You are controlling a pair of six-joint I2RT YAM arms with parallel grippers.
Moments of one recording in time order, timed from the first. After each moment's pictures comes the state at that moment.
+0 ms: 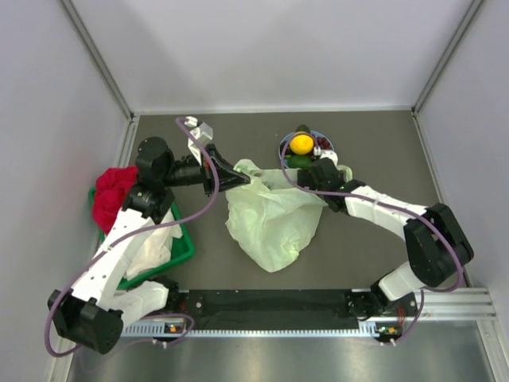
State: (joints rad) left arm -0.33 1.05 1.02 0.05 1.11 -0.32; right arm 0.56 1.51 0.88 -0.22 0.25 0.47
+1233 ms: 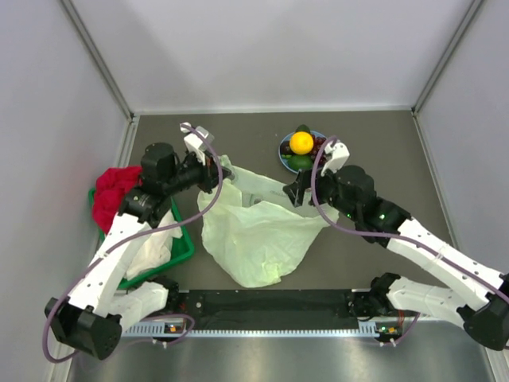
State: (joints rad) left arm -0.33 1.02 1.01 -0.30 0.55 -0.06; right arm 0.76 0.99 0.84 -0.17 0.08 0.43
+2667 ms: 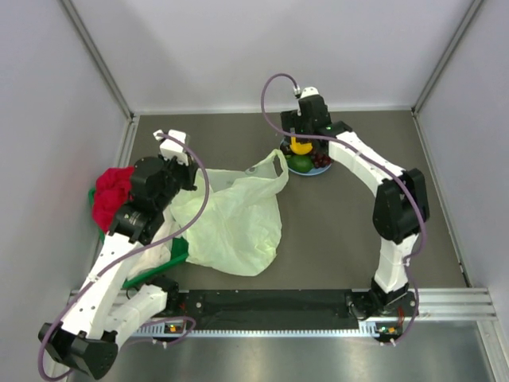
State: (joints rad) left arm -0.33 0.86 0.94 -0.30 0.01 -0.03; right arm 0.47 1.89 1.65 -0.37 0.21 0.15
